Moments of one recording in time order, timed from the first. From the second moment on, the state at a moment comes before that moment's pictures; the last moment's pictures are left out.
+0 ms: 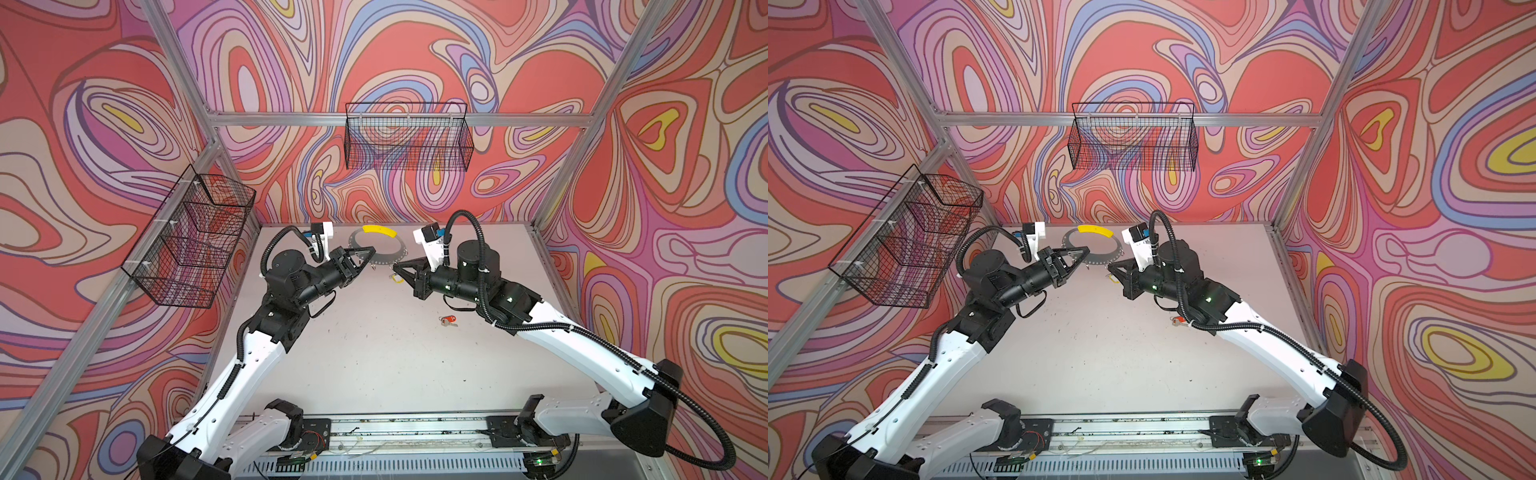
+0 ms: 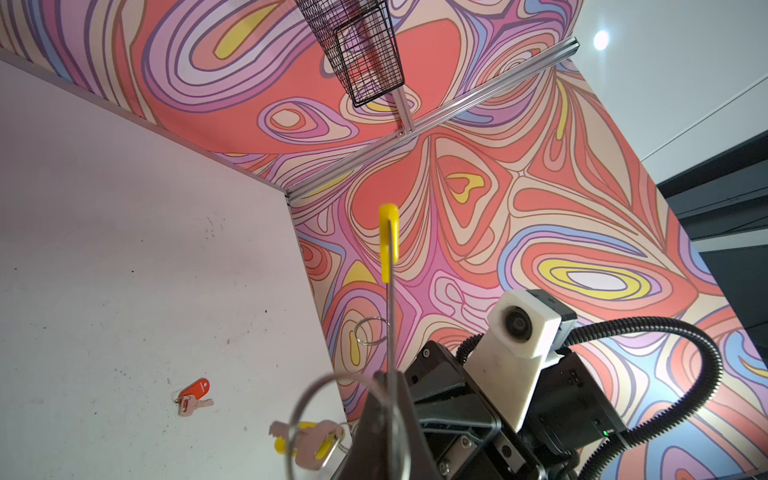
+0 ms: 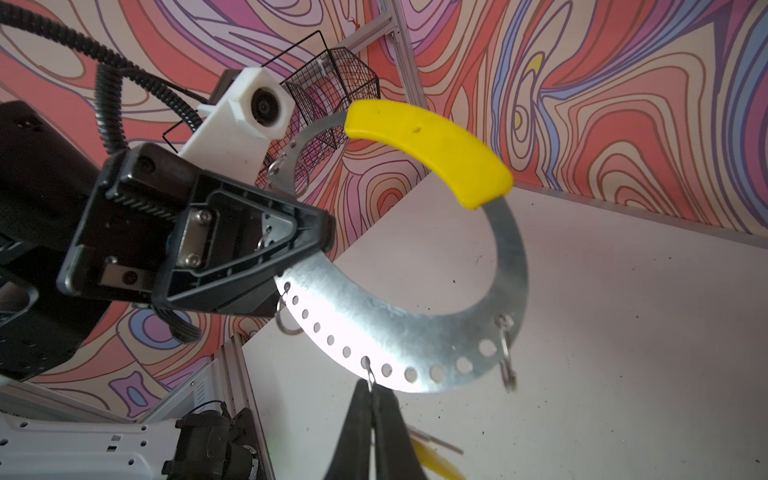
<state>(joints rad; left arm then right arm) -0.37 1.02 0.95 0.07 0.55 -1.12 0.77 1.30 1.25 -0.19 -0.25 0.36</state>
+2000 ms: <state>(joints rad) -0.63 1.05 0.97 -0.36 0.35 -0.39 0.69 1.48 1.54 -0.64 -0.30 0.94</state>
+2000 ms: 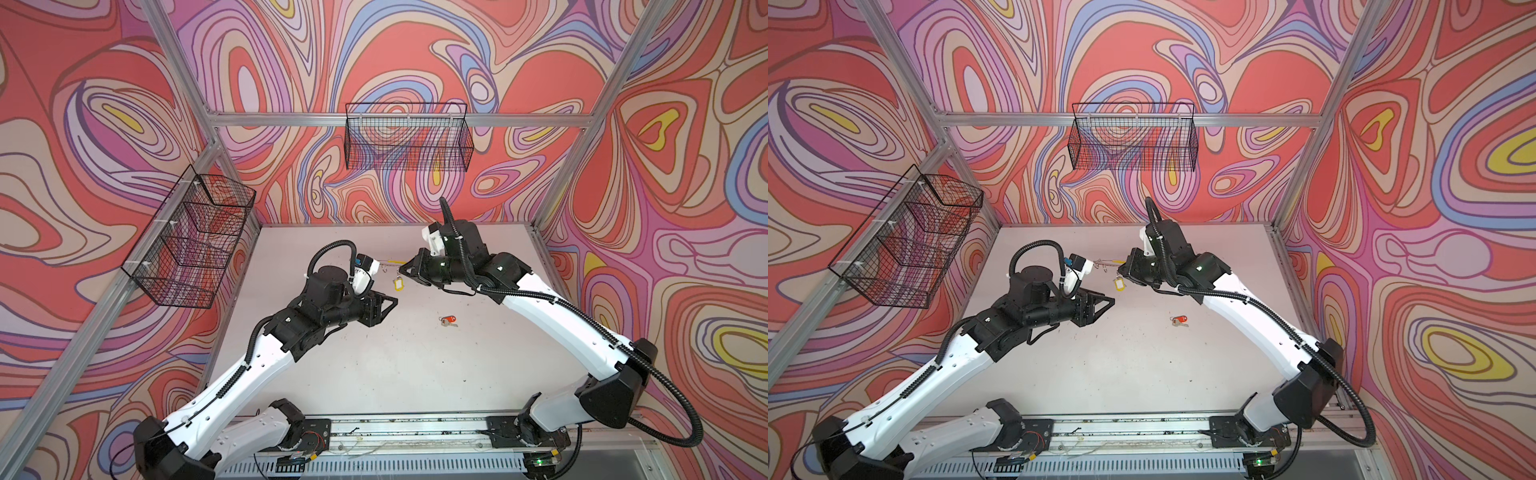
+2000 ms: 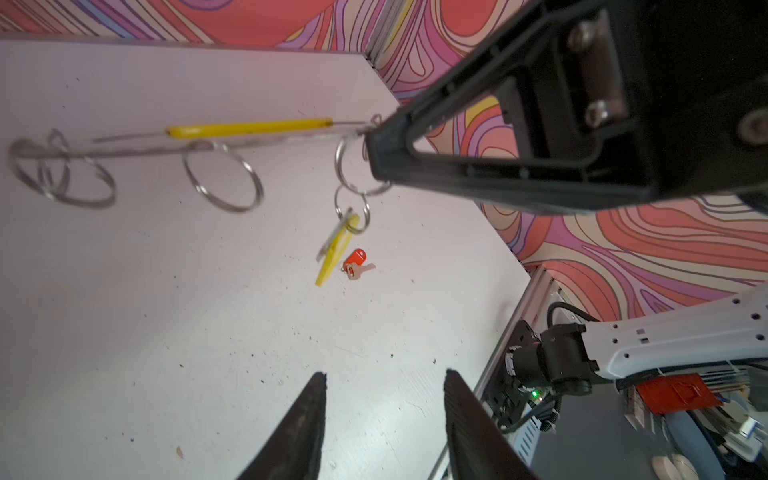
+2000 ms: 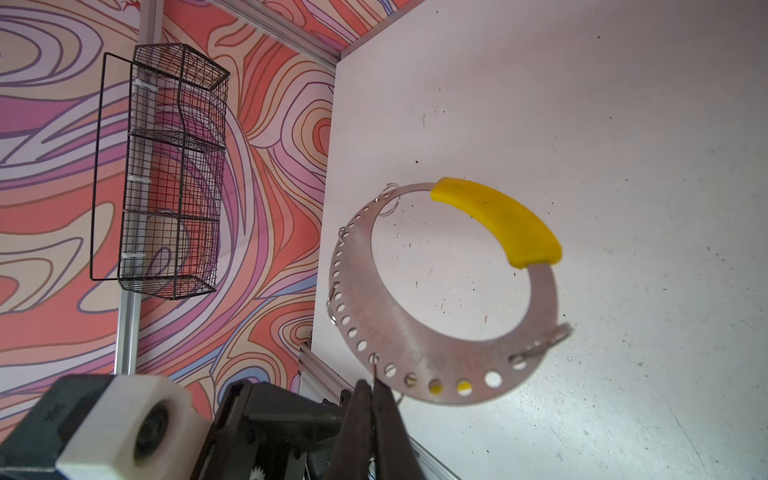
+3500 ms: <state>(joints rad) -0.59 1.06 1.04 -0.43 0.32 -0.29 0.69 1.45 1.50 -0.62 -0.47 0.94</state>
